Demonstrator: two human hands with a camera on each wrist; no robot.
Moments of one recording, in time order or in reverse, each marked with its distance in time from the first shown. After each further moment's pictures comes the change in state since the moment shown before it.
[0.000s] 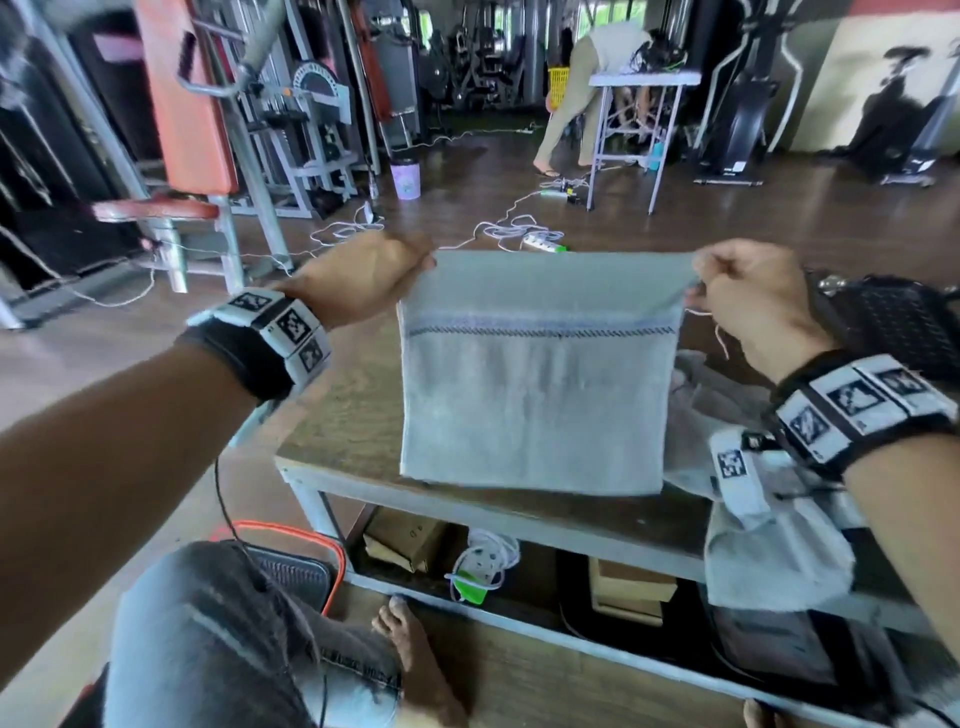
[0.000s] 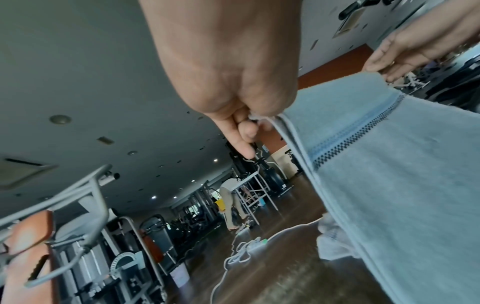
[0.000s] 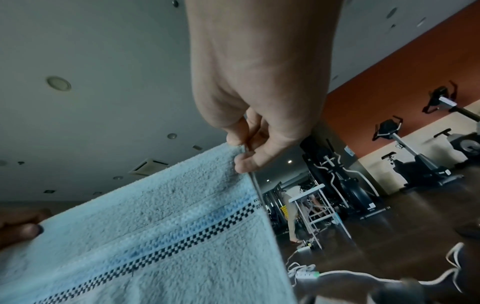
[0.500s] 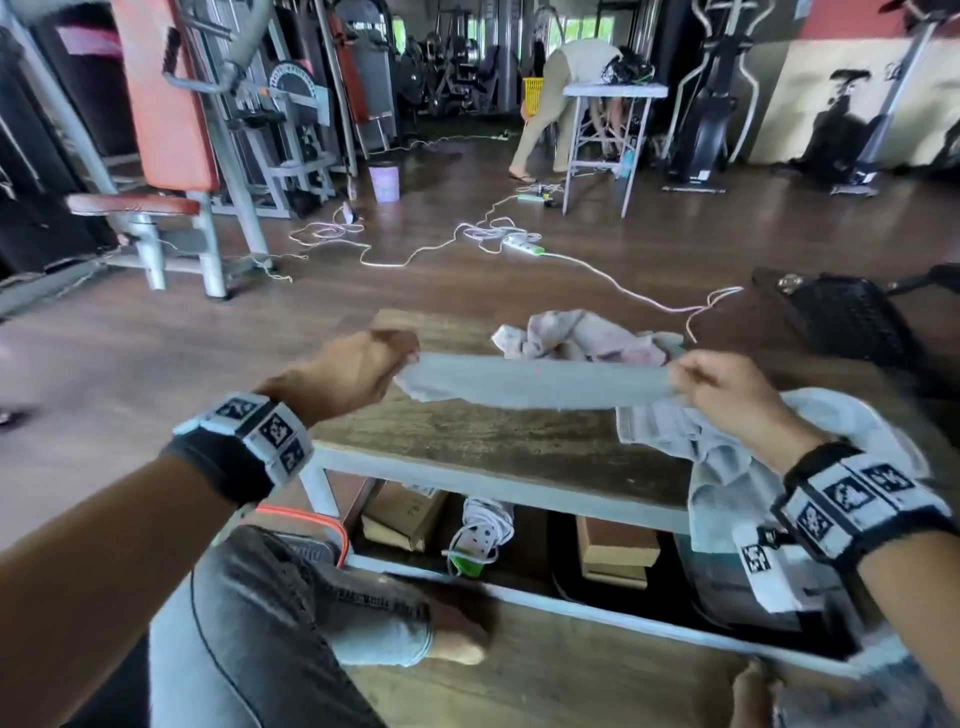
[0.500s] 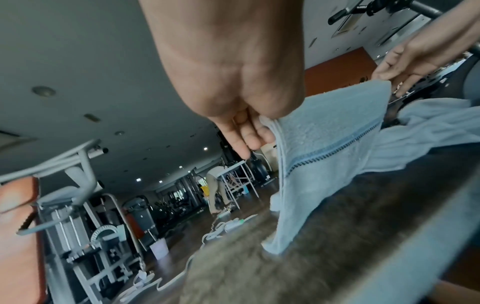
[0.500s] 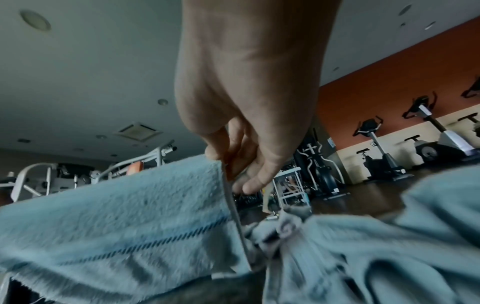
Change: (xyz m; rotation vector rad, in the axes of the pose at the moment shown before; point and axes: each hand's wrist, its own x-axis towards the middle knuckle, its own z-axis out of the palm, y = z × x) left_hand -0.107 0.024 0.044 -0.087 -0.173 -0.005; right_hand -0.105 0.058 -0.029 -0.359 -0.297 -0.001
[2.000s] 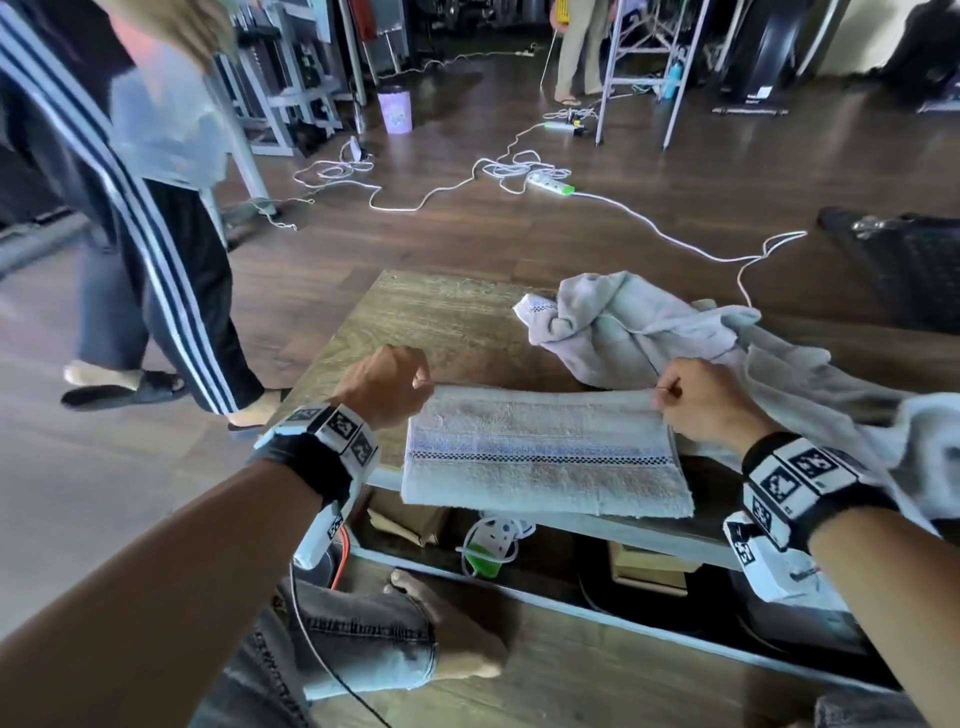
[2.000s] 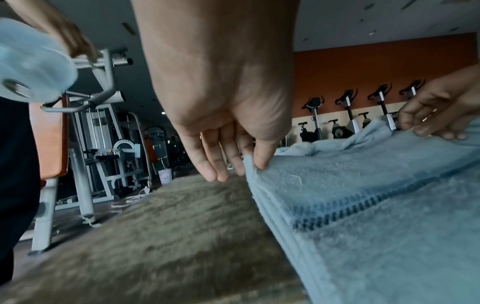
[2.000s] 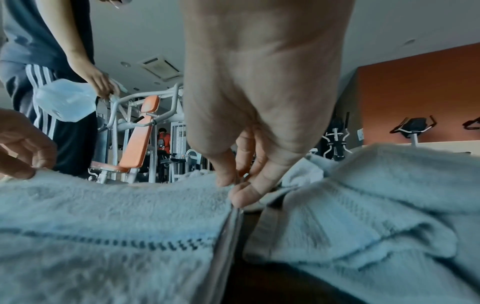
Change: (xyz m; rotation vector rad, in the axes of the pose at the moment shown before) left_hand 0.065 -0.044 0.120 -0.172 -0.146 -0.484; right_hand 0.094 0.045 0.101 -0.386 -0.216 0.026
